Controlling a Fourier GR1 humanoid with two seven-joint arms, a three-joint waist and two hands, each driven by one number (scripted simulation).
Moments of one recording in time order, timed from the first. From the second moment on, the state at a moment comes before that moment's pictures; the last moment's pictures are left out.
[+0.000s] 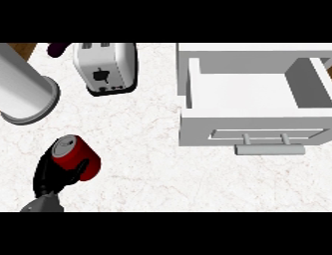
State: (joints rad) left arm -0.13 0.08 0.29 -0.93 0.34 -0.22 -0.35; right arm 0.42 -0.02 -0.77 -2.25 -0.59 0.55 0.28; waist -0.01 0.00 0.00
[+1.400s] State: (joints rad) left arm -0.43 0.02 0.01 -1.39 0.28 0.18 0.03; right arm 0.46 0.00 -0.73 -2.29 -0.57 0.51 0.25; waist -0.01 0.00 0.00
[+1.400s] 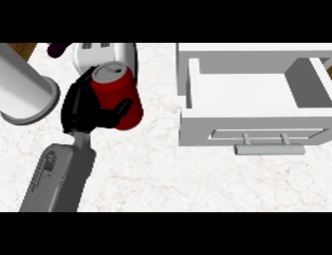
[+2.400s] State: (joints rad) left arm -0.88 0.00 -0.11 -1.24 0.24 0.48 0.21; right arm 0.42 0.00 -0.70 -2.28 -0.55 0.48 0.26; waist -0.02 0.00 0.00
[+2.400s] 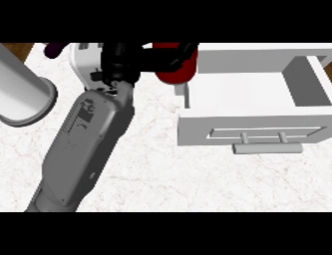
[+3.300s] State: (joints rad) left arm -1.24 0.00 -0.21 -0.83 0.45 0.61 0.08; right arm 0.42 -0.01 -0.68 -2.28 -0.53 0.48 0.26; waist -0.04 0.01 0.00
